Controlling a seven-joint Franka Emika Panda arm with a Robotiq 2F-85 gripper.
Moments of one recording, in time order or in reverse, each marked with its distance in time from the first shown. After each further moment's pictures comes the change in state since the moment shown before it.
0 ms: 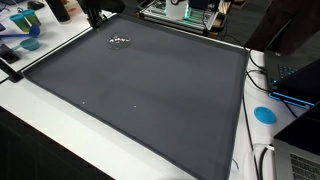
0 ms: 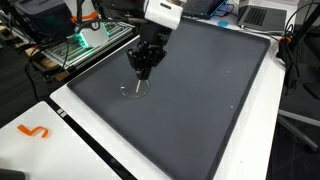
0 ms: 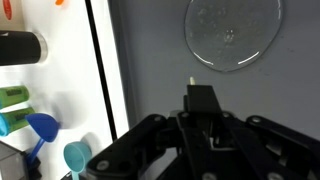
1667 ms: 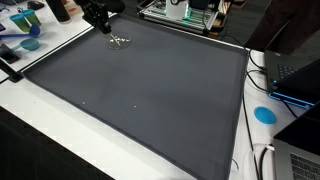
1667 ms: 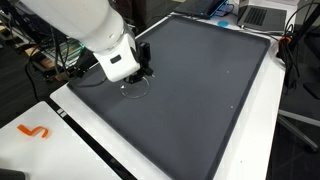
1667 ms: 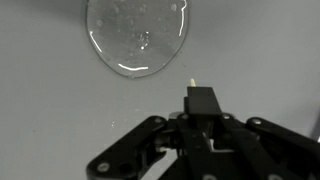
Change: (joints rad) arm -0.247 0.045 -0.021 -0.001 1.013 -0.075 -1.251
